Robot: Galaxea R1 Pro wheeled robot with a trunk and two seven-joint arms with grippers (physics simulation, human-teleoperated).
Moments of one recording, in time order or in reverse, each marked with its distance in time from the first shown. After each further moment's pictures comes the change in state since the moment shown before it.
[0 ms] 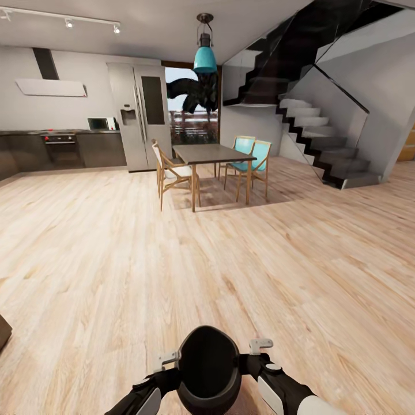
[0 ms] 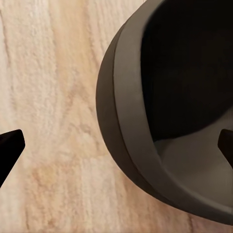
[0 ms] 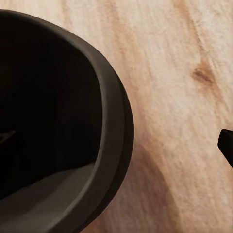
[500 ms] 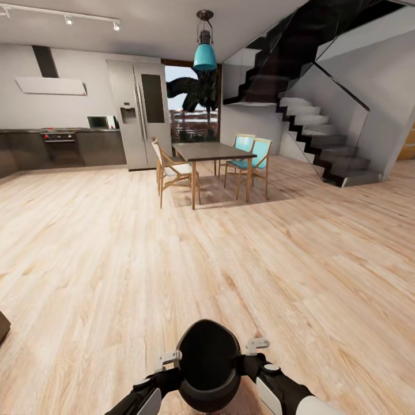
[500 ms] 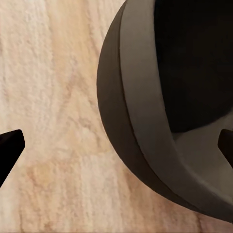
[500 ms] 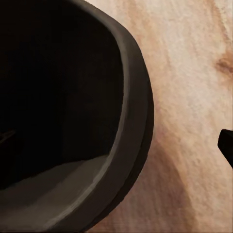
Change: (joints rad) left arm 0.000 -0.001 -0.006 0.000 0.002 0.000 -0.004; right arm 0.000 0.006 0.025 0.000 0.000 0.001 0.044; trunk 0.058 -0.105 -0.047
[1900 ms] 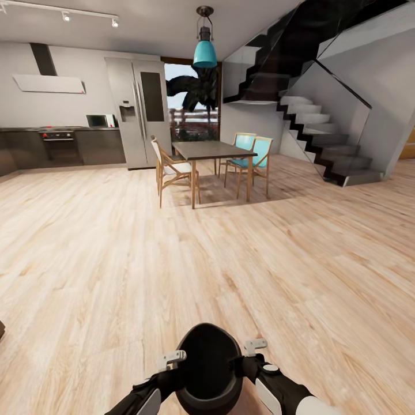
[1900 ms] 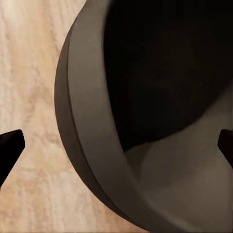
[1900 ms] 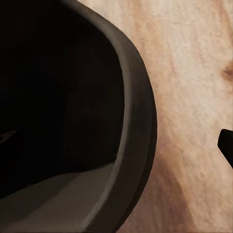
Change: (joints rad) left arm 0.001 0.003 -0.006 0.000 0.004 0.001 -0.122; right arm 0.000 0.000 0.026 0.001 -0.002 0.002 0.009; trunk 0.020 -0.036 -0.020
